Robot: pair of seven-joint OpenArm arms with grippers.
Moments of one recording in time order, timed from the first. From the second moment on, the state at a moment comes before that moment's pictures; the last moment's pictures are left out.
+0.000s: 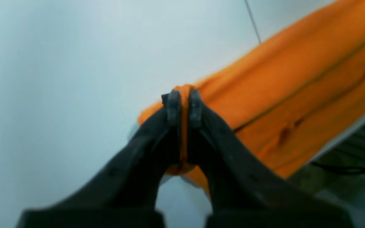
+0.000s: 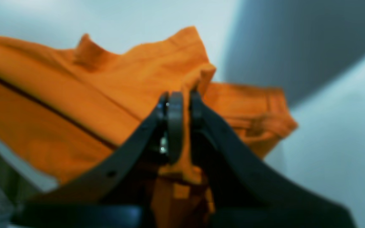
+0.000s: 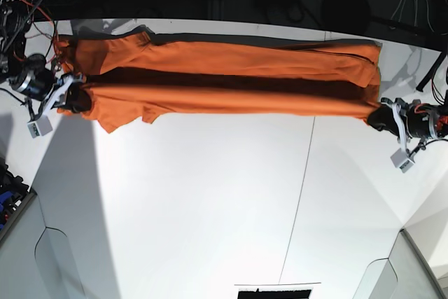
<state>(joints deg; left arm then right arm) -8.4 -47.4 6.0 71.3 -57.3 -38.2 61.3 -4.9 24.5 16.1 86.1 46.0 34.4 -58.3</state>
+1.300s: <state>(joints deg) 3.0 -39.3 0.2 92.8 -62.2 -38.1 62.3 -7.3 21.4 16.4 86.6 41.0 34.2 -52.8</state>
